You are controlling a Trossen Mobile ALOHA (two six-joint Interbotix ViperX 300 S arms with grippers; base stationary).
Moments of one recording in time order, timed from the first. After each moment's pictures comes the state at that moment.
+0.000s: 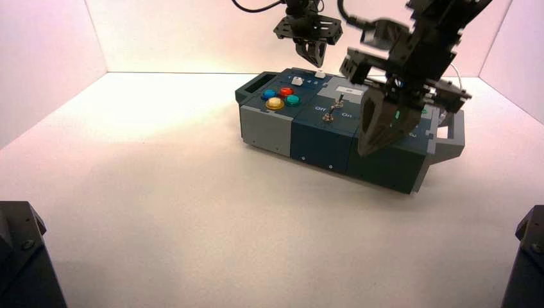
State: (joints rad) left arm -0.59 0.89 -0.57 -0.27 0.75 0.30; right arm 0.50 -0.12 0.97 0.45 0.66 0.04
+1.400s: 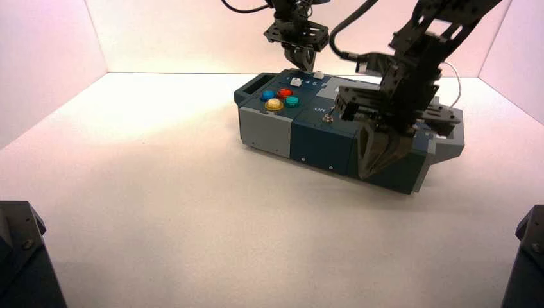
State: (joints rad) left arm -0.56 0.82 -0.42 -0.31 0.75 0.45; right arm 0.51 0.04 0.98 0.38 0.50 0.12
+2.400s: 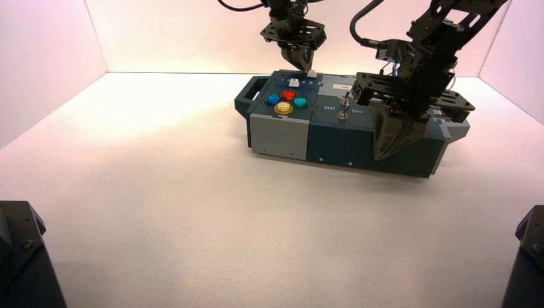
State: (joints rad) left arm -0.55 0.77 -0.34 -0.37 0.74 0.52; right arm 0.39 -0.01 0.96 0.30 0.50 0.14
